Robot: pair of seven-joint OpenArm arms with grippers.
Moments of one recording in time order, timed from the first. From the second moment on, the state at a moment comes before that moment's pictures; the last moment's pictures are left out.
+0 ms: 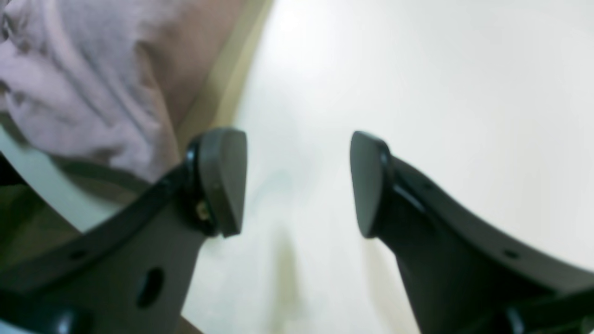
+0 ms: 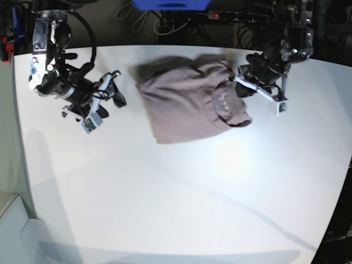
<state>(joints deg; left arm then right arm) 22.5 -15.6 -0.7 113.1 -37.2 12.3 48.5 -10.9 11.0 8.9 102.8 22.9 39.4 -53.8</state>
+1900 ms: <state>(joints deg) 12.1 -12.5 0.8 92.3 -53.0 2.4 48.9 -10.9 11.2 8.8 102.7 22.7 39.4 -53.9</state>
